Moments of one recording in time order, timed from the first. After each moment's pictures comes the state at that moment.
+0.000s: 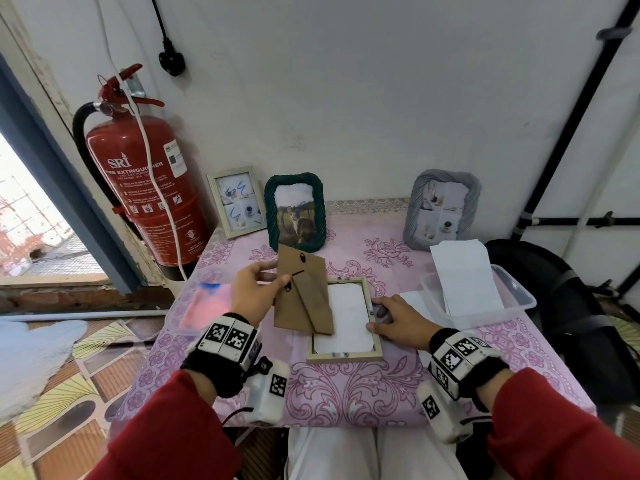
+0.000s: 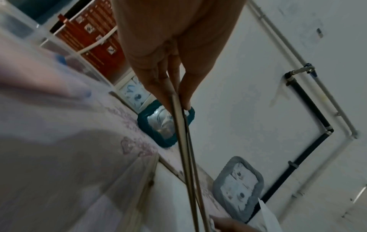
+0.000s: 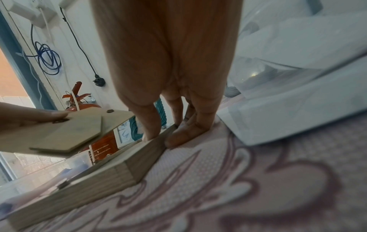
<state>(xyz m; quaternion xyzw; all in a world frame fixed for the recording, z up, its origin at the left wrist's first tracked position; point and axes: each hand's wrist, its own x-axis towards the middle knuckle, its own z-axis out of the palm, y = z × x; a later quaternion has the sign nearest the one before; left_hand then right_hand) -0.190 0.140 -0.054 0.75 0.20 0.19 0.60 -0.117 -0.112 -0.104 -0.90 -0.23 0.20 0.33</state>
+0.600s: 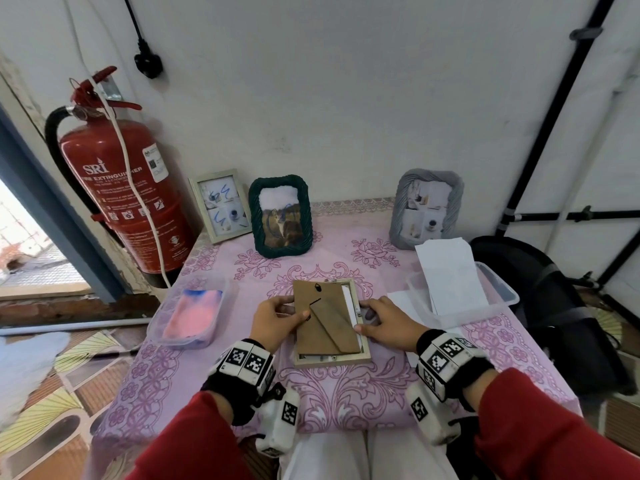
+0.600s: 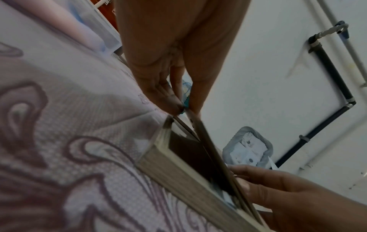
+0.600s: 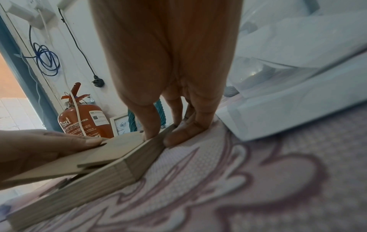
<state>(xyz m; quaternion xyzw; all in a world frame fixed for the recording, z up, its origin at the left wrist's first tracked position) -0.183 0.105 -0.102 0.76 0.20 0.07 0.62 -0.118 -0.114 -0.106 -0.90 -0.23 0.19 0.33</state>
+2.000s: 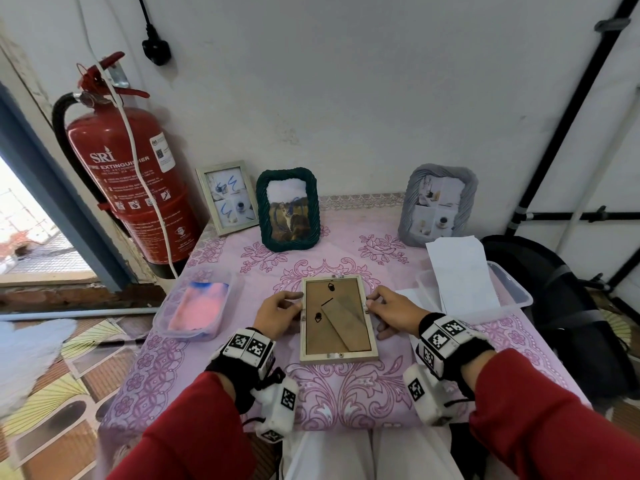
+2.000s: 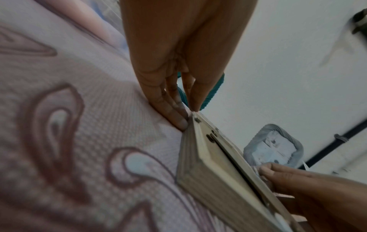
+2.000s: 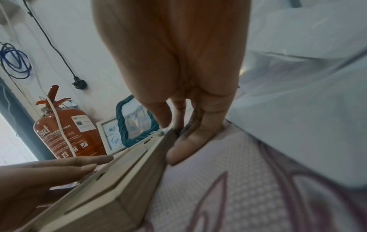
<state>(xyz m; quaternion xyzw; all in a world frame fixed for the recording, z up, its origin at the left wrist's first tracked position) -0.169 0.122 -0.120 0.78 0.21 0.02 0.59 -0.101 -0.101 -0.102 -0.83 -0.08 0.27 0.47</state>
